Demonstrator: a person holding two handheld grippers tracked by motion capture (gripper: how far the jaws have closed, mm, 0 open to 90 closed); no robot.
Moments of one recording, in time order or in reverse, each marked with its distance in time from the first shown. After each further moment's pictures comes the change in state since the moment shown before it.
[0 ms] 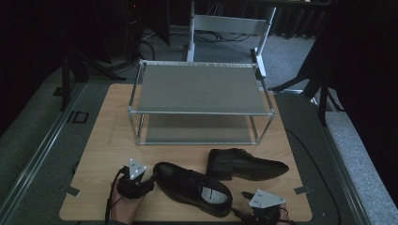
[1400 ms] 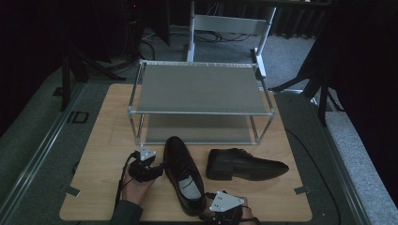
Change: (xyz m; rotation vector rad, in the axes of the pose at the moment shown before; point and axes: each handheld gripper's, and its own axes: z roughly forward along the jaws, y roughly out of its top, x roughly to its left) left arm 0.005 0.031 0.042 0.024 -0.075 -0.008; right arm 0.061 0.057 0.058 -0.067 0.119 -0.137
